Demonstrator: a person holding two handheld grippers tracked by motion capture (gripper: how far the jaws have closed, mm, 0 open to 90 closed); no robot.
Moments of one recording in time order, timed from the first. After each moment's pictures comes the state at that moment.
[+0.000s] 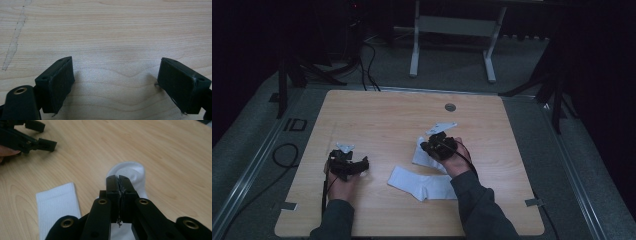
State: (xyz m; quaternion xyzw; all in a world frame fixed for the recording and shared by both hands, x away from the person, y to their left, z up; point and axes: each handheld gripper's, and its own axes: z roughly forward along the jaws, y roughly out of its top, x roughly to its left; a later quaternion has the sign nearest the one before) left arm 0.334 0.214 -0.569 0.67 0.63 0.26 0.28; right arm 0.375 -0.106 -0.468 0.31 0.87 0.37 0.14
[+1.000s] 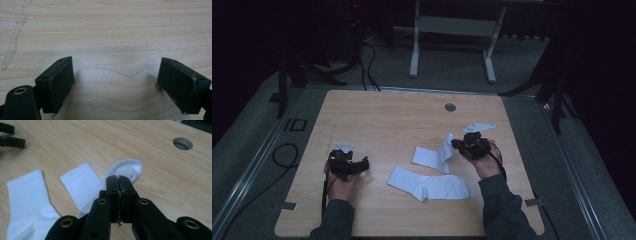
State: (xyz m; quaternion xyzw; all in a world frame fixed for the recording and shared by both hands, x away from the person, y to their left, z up) left arm 0.334 0.213 -0.569 0.67 0.63 0.26 0.28; right arm 0.375 -0.196 -0.465 0.37 0.83 0.38 0.16
